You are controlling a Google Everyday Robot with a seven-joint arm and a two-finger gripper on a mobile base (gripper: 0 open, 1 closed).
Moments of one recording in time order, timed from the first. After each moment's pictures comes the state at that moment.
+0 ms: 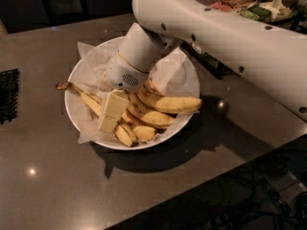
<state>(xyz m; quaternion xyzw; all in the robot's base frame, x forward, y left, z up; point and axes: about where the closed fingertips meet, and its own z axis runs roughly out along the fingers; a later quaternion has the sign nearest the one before) 0.481 0.128 0.857 -0.72 0.61 0.27 0.17</state>
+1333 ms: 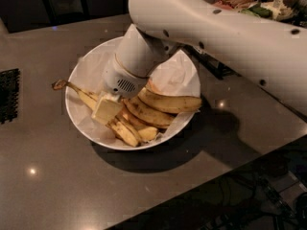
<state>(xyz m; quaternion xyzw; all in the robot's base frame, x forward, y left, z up) 0.469 0.122 0.869 -0.69 0.65 0.22 0.20</state>
